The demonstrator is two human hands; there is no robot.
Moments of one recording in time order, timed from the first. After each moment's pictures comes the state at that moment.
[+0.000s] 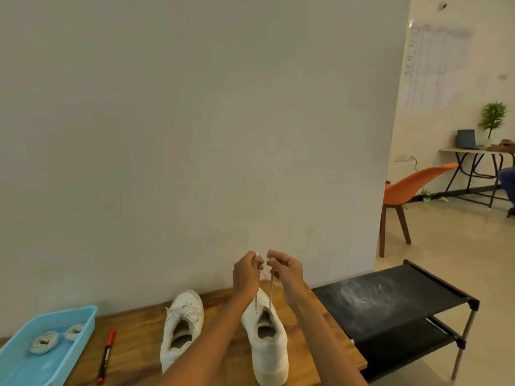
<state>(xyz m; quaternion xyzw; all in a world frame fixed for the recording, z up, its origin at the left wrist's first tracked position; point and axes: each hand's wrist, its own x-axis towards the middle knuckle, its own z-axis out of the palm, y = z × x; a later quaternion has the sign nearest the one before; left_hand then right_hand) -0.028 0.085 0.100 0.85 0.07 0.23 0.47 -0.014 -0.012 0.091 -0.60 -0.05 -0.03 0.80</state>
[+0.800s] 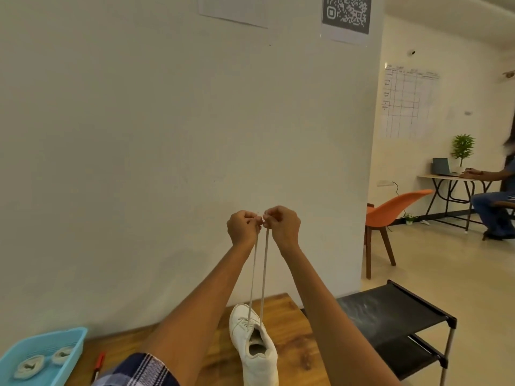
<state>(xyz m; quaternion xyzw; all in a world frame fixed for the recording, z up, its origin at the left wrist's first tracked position) -0.029 0.069 0.247 0.75 0.05 0.35 0.56 -0.016 -0.016 0.244 -0.70 -0.13 -0.28 0.64</state>
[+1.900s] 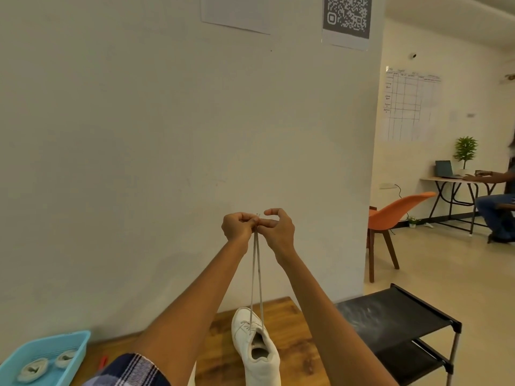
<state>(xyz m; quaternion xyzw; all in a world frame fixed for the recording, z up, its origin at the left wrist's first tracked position) -0.034 0.081 0.257 0.65 0.06 0.30 0.69 -0.032 -0.004 0.240 -0.68 -0.16 -0.22 0.68</state>
